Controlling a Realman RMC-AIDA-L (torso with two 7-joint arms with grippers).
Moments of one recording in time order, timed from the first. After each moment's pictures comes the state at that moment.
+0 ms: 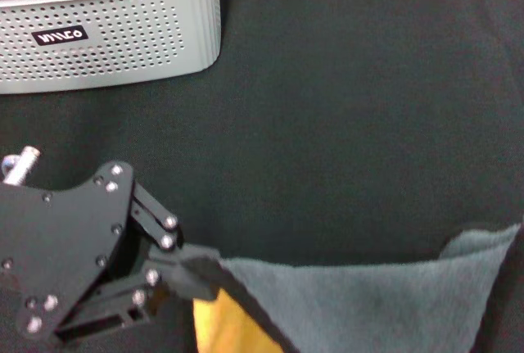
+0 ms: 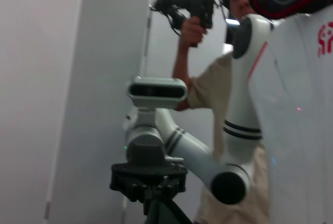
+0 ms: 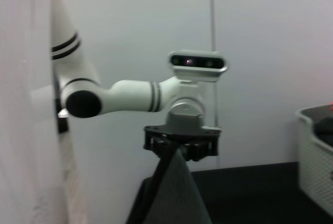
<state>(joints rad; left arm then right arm) -0.20 -1.91 1.37 1.11 1.15 2.04 -1.49 0.05 2.02 -0.99 -1.91 -1.36 -2.00 2.02</state>
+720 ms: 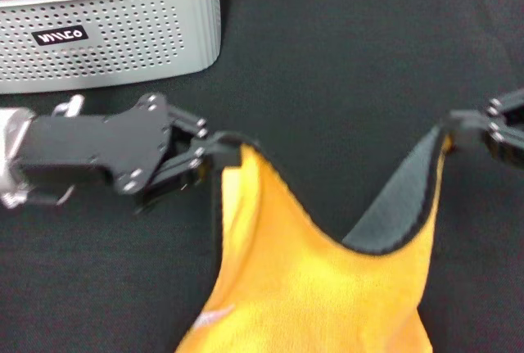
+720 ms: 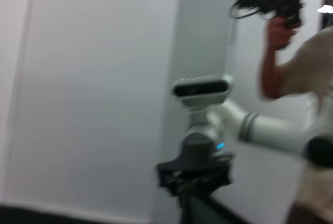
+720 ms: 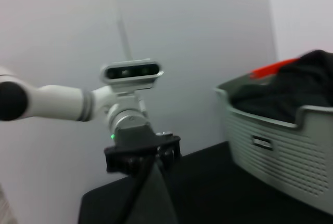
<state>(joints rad) -0.50 -1.94 1.02 0.53 1.52 1.98 -1.23 0.29 2.01 -1.03 -1.37 -1.60 -1.81 1.86</state>
